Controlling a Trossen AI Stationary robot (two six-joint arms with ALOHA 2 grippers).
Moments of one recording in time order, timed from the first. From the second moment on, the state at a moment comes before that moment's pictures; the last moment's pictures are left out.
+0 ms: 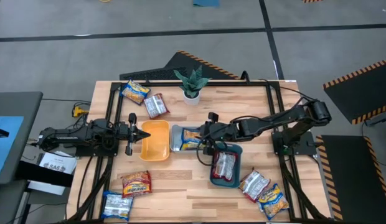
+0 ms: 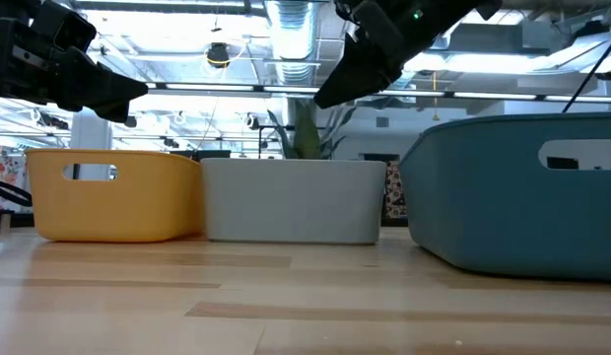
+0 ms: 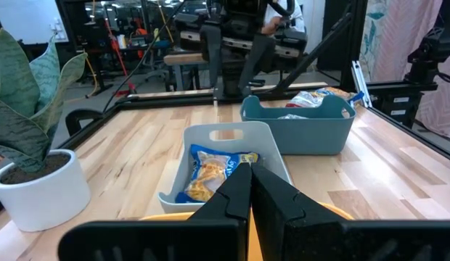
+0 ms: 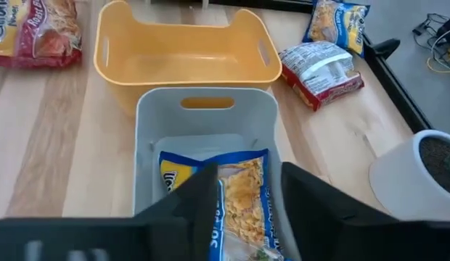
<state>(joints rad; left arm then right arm) 0.02 0.01 0.01 0.03 -0.01 0.06 0.12 1.58 1.04 -0.07 0.37 0.01</state>
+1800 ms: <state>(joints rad) 0.50 0.85 0.39 -0.06 -0.42 -0.47 0.10 1.17 0.77 -0.18 0.71 0.16</state>
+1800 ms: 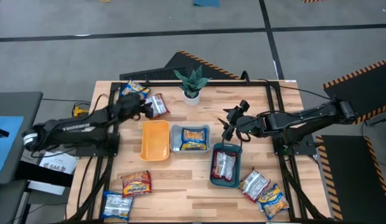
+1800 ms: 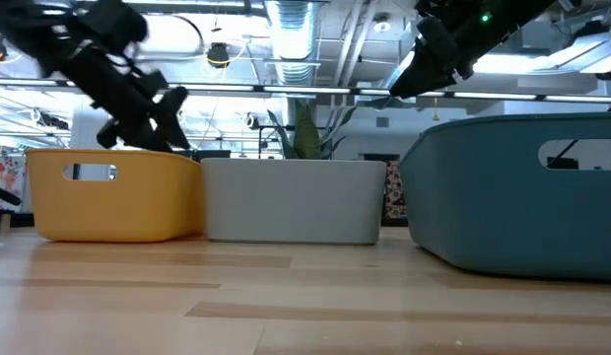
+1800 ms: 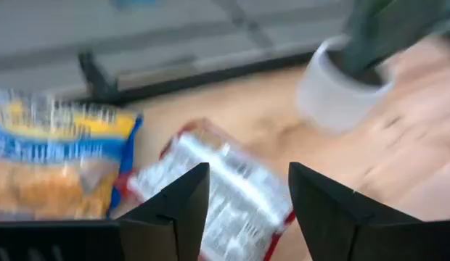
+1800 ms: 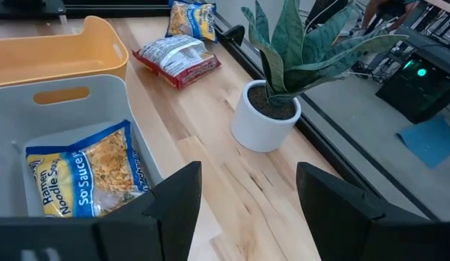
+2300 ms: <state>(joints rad) 0.70 1.43 0.63 -0.14 -0.22 -0.48 0.10 1.17 0.77 -0.18 0.71 0.16</state>
